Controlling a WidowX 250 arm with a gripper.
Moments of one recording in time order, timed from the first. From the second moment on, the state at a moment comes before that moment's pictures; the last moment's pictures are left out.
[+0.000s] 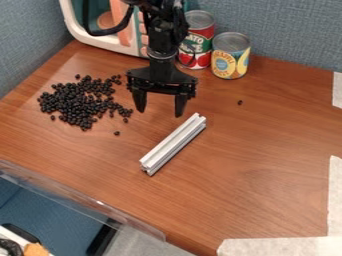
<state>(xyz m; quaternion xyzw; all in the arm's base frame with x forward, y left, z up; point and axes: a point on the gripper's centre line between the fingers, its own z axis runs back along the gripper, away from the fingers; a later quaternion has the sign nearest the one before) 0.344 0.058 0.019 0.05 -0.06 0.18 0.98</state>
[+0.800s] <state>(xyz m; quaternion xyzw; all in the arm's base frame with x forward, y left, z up) 0.348 0.046 0.044 0.06 -0.04 0.07 1.00</state>
